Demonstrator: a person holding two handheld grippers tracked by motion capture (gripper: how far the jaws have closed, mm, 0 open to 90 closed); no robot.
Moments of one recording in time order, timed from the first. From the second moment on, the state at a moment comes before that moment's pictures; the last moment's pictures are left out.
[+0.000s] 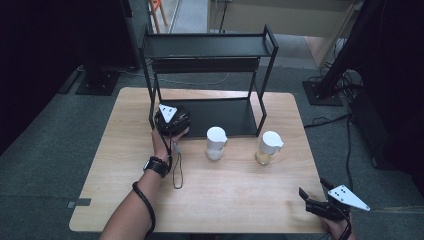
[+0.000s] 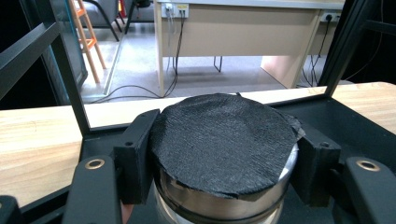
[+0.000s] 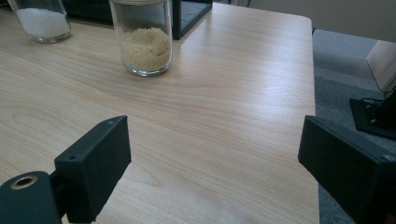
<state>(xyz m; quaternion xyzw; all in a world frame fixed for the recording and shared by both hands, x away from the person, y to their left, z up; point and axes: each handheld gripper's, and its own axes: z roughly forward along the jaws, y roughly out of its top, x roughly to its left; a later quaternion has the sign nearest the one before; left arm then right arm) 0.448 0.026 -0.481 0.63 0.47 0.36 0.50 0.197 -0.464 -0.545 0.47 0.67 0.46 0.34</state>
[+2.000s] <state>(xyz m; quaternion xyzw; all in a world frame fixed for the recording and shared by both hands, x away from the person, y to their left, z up) 0.414 0.033 -0.487 0.64 0.45 0.35 0.52 0.197 -0.461 -0.545 0.47 0.68 0.45 0.34</state>
